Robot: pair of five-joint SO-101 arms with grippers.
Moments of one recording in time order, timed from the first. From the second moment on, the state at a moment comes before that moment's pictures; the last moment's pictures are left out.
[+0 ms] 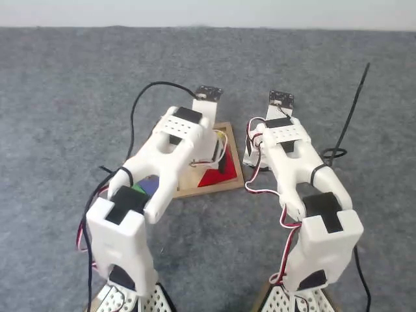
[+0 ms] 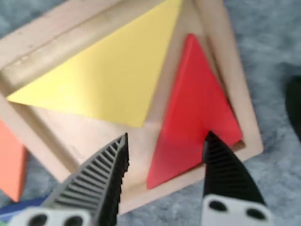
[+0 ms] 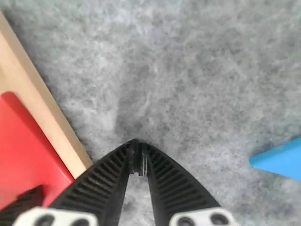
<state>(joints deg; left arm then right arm) 14.6 23.1 8.7 71.3 13.7 -15.6 16.2 18.5 57.5 -24.0</state>
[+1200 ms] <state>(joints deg) 19.4 30.8 -3.6 74.9 36.2 4.3 0.9 24.1 57.4 -26.6</state>
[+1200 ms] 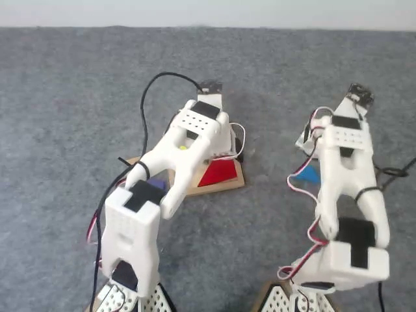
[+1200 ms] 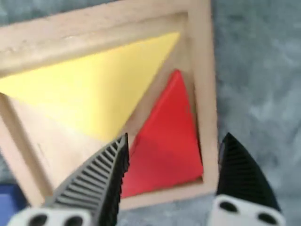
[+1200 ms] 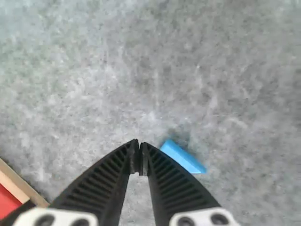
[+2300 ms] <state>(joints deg) 3.2 12.5 15.0 69.4 26.2 -1.8 -2.7 31.1 50.1 -26.9</state>
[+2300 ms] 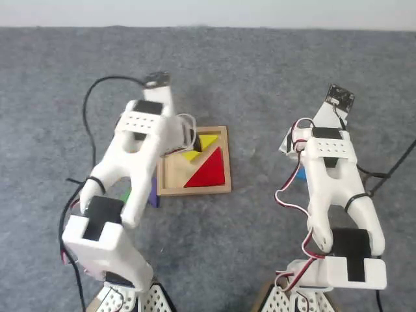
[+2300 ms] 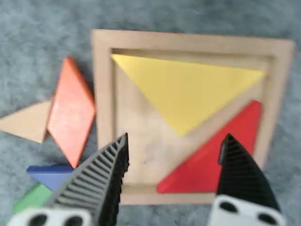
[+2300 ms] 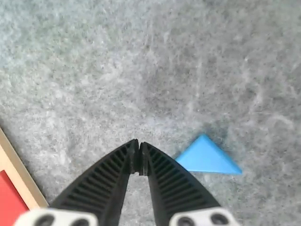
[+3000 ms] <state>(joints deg) 8.4 18.7 13.6 65.5 26.8 -3.2 2.7 30.8 49.4 -26.9</state>
